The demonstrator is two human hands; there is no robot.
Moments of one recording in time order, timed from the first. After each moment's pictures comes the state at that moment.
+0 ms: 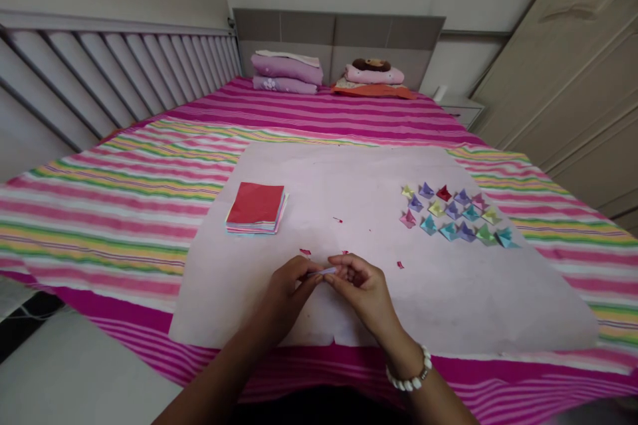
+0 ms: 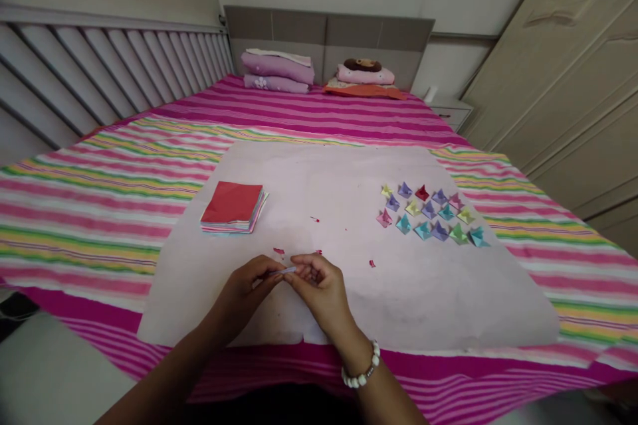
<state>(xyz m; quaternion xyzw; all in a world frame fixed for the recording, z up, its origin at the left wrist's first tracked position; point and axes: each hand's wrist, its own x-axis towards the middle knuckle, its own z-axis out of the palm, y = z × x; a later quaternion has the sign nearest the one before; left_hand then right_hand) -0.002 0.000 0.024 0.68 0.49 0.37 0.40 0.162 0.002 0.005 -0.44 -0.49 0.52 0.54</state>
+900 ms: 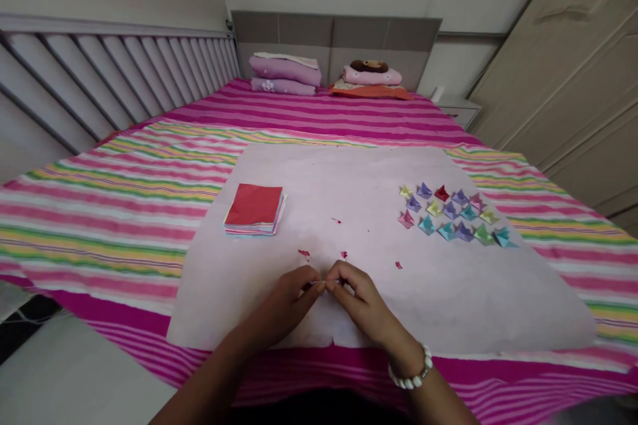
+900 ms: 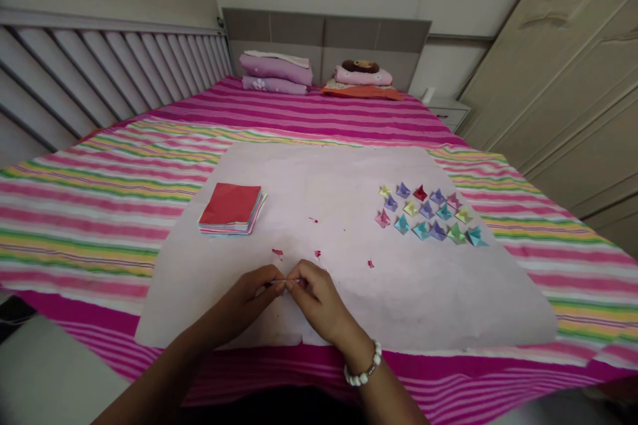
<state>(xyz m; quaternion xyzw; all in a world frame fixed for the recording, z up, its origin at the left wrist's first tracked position) -0.004 -0.001 0.025 0.72 0.49 0.25 0.43 0.172 0.000 0.012 -0.42 -0.68 0.46 0.39</state>
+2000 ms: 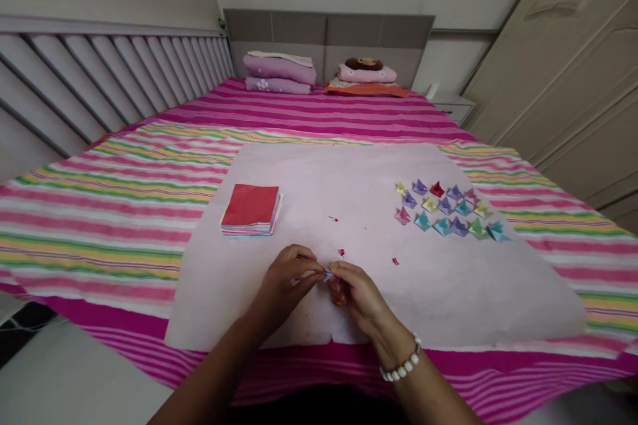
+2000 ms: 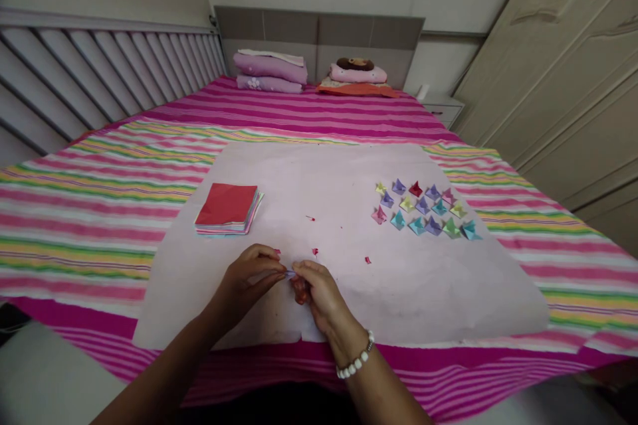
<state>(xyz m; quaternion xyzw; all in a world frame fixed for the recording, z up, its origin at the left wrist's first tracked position) -0.006 0.015 0.011 0.76 0.41 0.42 0.28 0.157 0.006 -0.007 -0.41 -0.28 0.73 0.47</state>
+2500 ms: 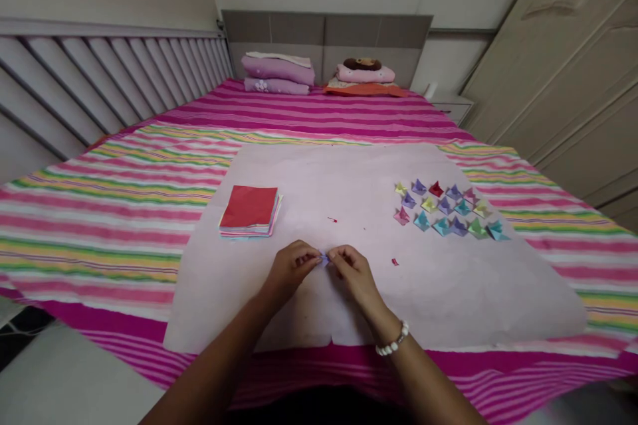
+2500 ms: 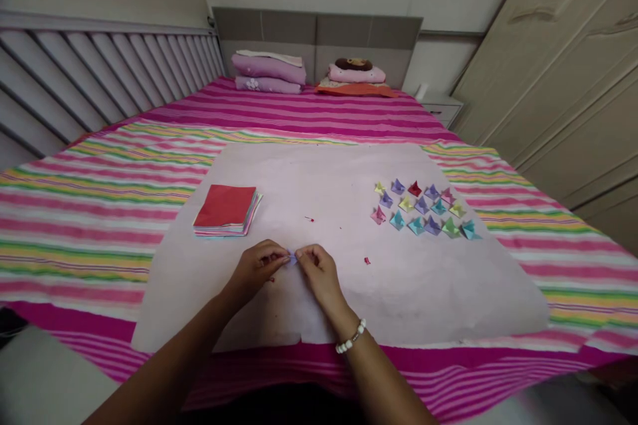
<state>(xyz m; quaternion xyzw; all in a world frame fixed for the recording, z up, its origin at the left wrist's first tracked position) 0.003 0.050 -0.015 0.73 0.47 0.37 0.34 0.167 0.033 -0.027 -0.50 -0.47 0.51 0.51</state>
